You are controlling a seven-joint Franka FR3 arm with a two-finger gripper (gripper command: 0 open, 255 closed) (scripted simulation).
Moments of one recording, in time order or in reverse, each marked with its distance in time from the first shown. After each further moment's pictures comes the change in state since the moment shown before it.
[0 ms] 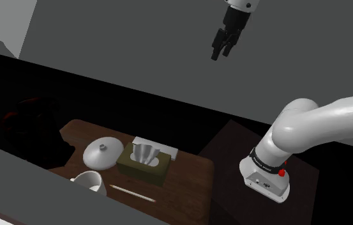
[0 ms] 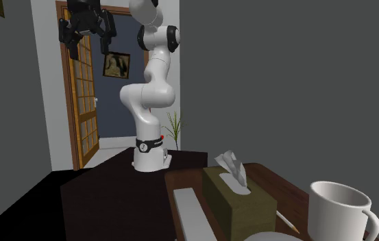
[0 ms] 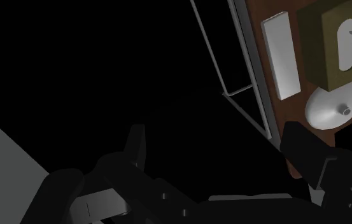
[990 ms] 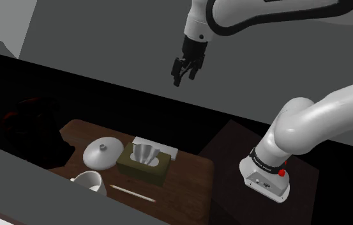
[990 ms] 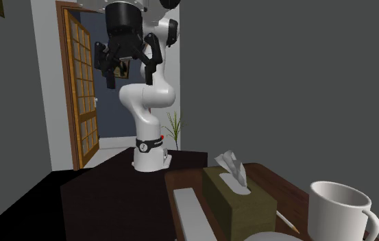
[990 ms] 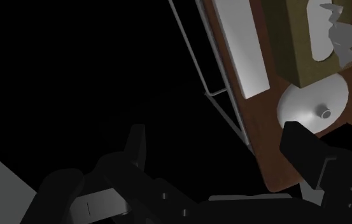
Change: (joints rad) arm 0.088 0.197 0.244 -0.061 0.113 0.281 0.233
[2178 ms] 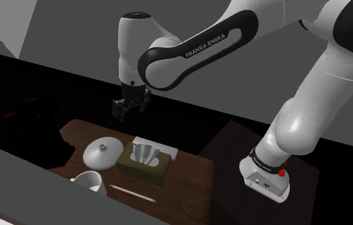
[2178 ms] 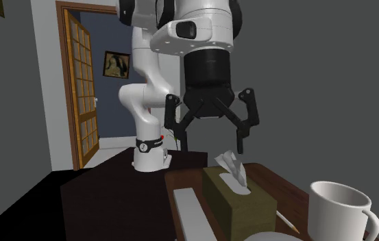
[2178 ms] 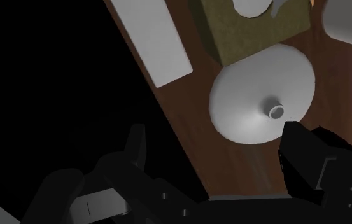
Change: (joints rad) arm 0.058 0.590 0.283 0.268 -0.179 0.322 0.409
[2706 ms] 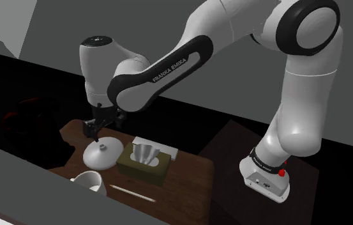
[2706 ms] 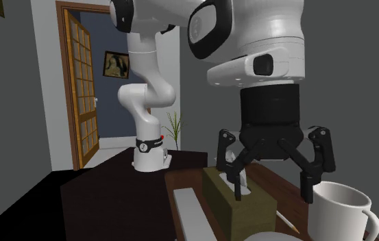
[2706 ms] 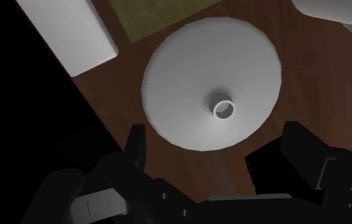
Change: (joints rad) arm 0.128 0.334 -0.002 0.272 -0.216 0.014 0.218
